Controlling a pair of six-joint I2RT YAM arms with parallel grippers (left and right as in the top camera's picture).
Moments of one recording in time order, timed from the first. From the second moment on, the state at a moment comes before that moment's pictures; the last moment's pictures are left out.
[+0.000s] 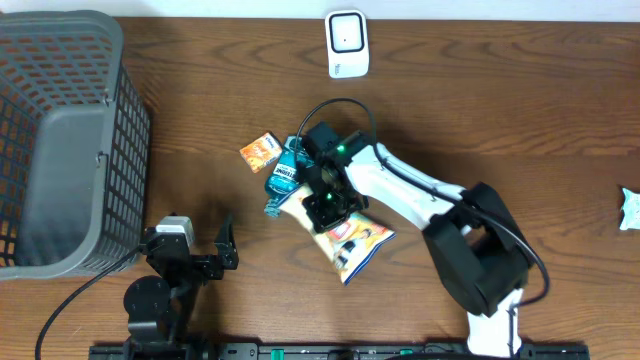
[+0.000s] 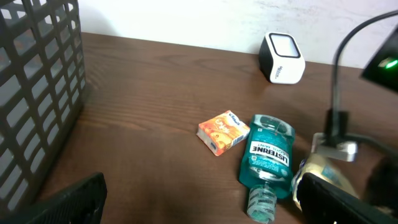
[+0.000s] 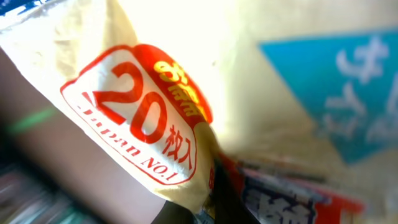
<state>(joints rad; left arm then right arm) 0.02 0.04 0.18 -0.40 0.15 -0.14 0.69 2.04 1.43 -0.95 -0.47 0.11</state>
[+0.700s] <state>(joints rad) 0.02 0.04 0.18 -0.40 0.15 -0.14 0.53 1.84 1.27 -0.52 -1.31 0.09</state>
